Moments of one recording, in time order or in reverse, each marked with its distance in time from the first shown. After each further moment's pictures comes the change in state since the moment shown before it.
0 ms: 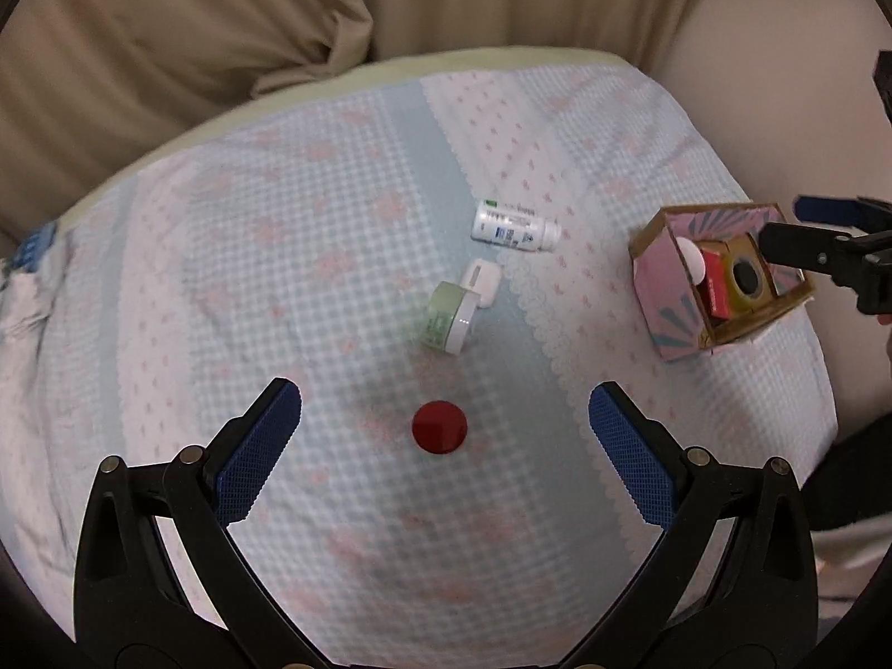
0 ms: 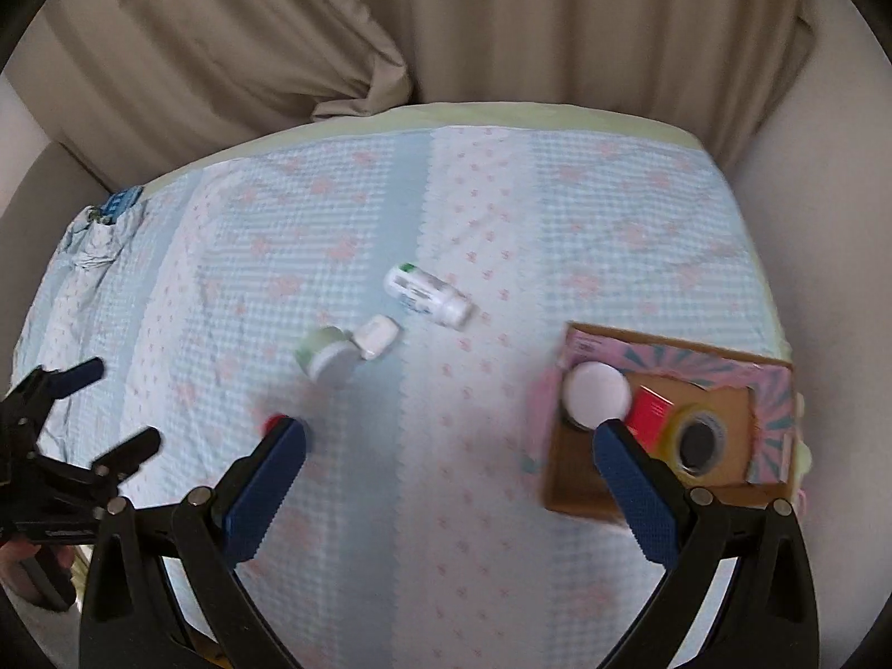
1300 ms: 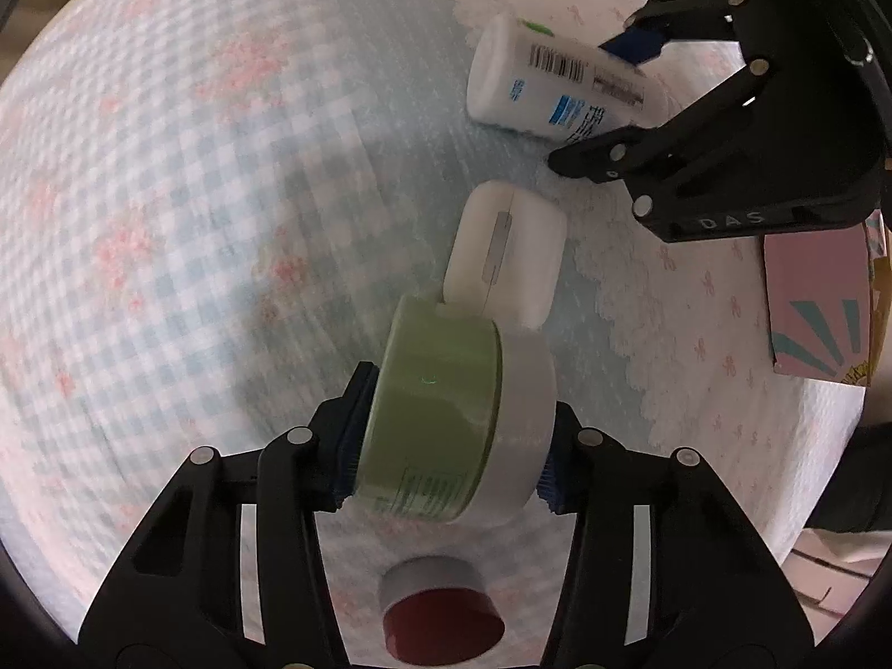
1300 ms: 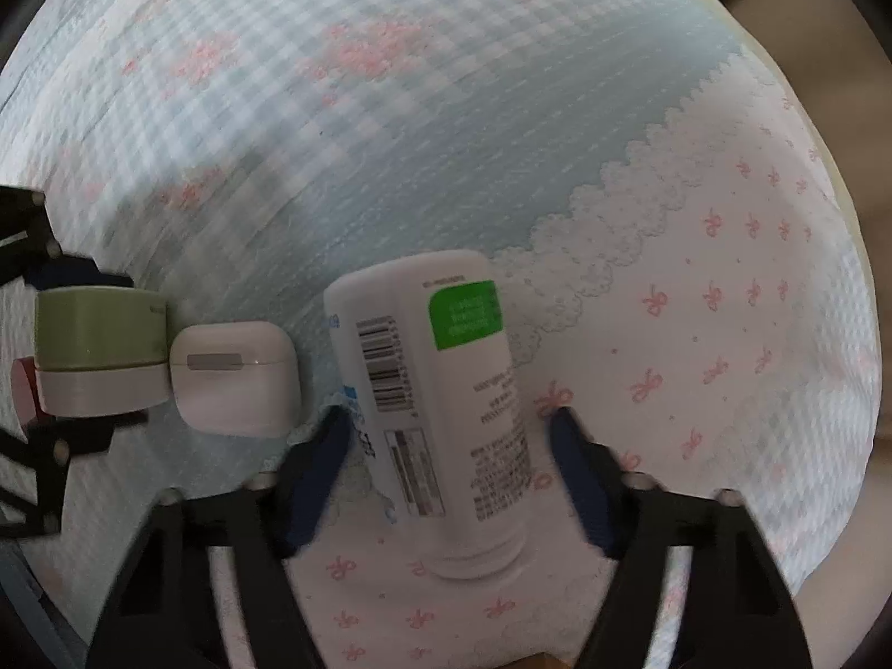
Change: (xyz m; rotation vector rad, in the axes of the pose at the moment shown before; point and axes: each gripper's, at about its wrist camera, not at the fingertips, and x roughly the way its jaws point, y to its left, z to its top) left arm 0.292 -0.013 0.037 0.068 0.339 -0.146; right arm 0.339 0.043 0.085 -0.774 0.389 -0.024
